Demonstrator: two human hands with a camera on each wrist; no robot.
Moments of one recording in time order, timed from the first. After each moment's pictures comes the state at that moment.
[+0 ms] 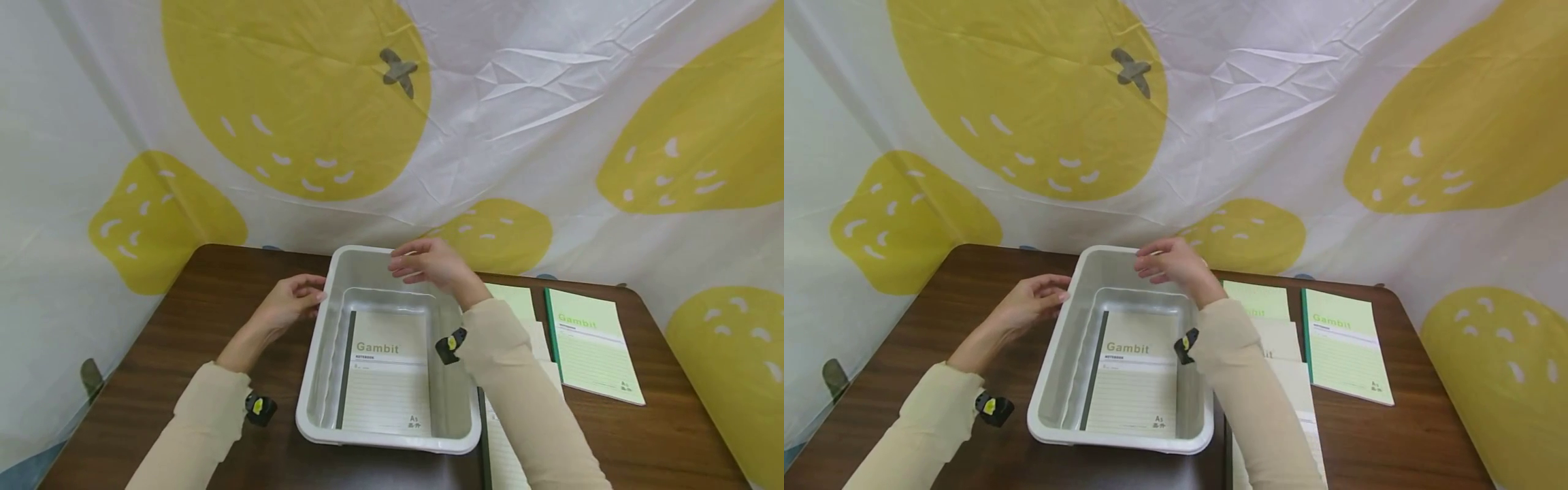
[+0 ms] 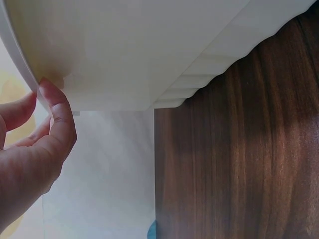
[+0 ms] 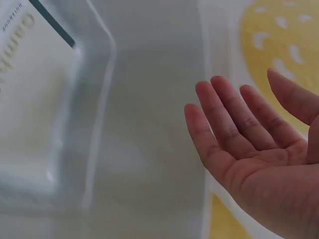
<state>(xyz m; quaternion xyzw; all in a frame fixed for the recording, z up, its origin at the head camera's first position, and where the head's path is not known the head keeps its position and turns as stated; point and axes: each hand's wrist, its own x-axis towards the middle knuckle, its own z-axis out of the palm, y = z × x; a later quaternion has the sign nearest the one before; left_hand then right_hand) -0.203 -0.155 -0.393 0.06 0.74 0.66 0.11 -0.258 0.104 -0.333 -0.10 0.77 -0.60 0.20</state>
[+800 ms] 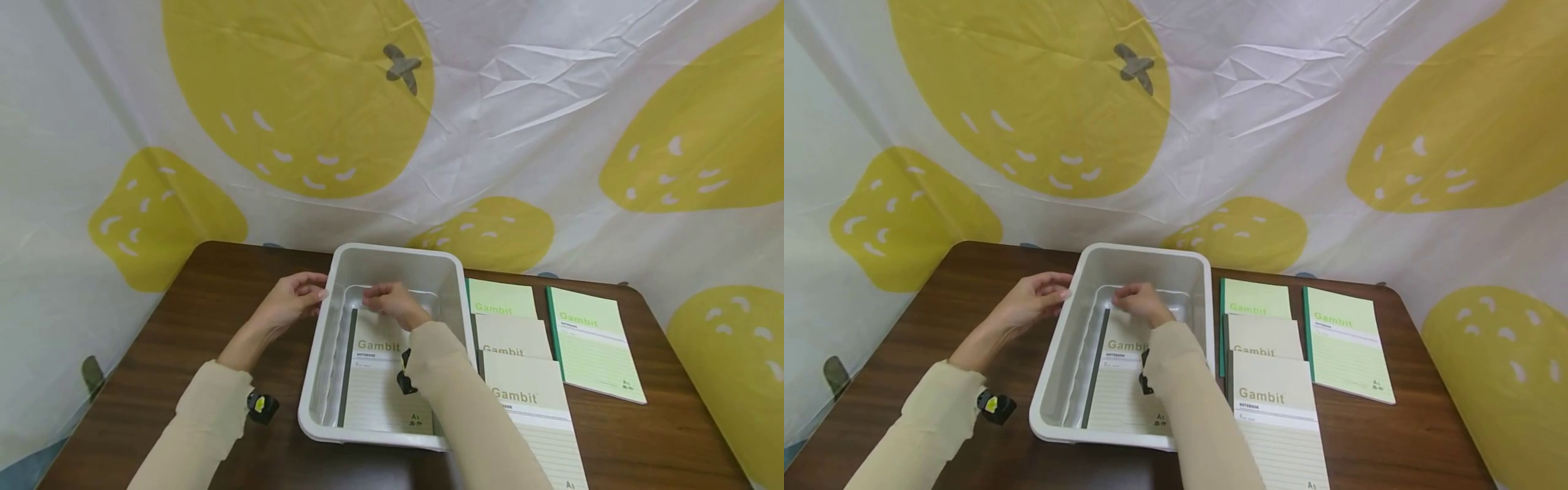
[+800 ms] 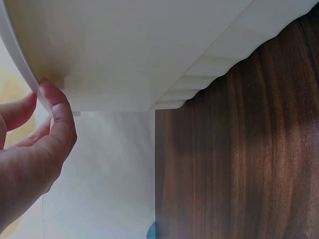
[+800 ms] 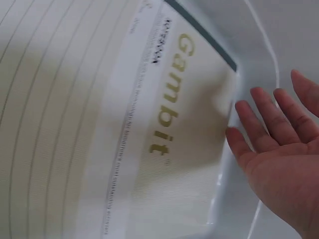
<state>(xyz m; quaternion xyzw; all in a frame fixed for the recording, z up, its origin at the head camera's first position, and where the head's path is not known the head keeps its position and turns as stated) -0.204 -0.153 -0.392 0.08 0.73 0.67 0.11 -0.257 0.052 -0.438 -0.02 0.80 -0.57 0.19</state>
